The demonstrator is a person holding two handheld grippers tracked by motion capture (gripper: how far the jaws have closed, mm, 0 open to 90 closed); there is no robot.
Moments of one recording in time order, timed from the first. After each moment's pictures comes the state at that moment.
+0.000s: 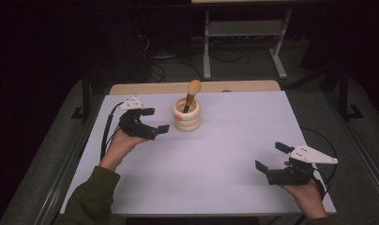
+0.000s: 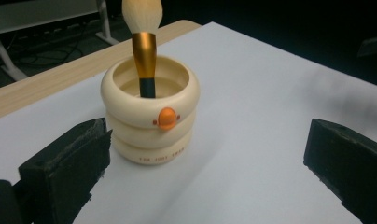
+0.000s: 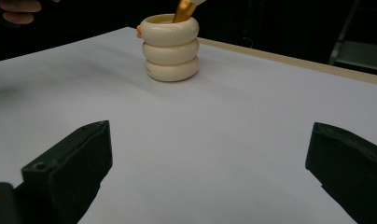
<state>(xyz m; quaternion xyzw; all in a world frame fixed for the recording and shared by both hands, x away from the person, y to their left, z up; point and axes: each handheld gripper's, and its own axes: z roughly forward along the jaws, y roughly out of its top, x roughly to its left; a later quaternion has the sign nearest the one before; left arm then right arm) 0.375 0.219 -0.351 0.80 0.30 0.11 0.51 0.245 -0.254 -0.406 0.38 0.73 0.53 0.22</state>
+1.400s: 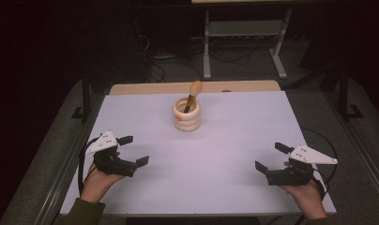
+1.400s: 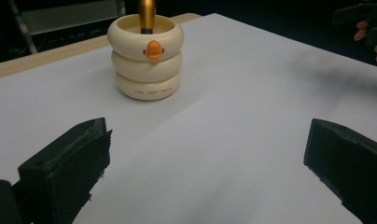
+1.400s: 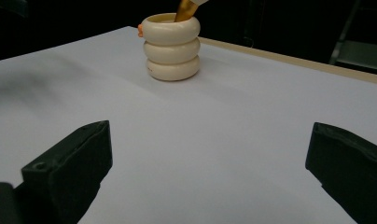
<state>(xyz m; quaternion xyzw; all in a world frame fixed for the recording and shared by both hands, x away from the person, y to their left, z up) 0.276 0.272 -0.376 0.78 0.31 0.15 0.53 0.245 -0.254 -0.407 0.38 0.73 0.53 0.22</state>
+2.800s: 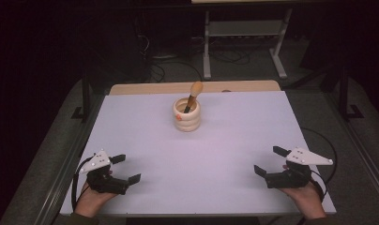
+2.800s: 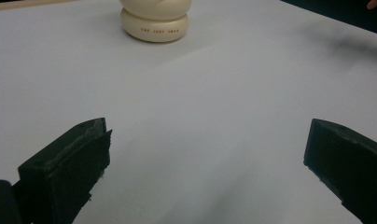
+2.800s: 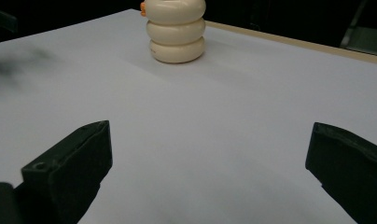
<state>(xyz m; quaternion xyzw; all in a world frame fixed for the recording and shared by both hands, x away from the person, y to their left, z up) 0.251 0.298 -0.421 0.78 0.34 0.13 0.50 0.245 -0.253 -0.418 0.37 0.75 0.51 0.21</state>
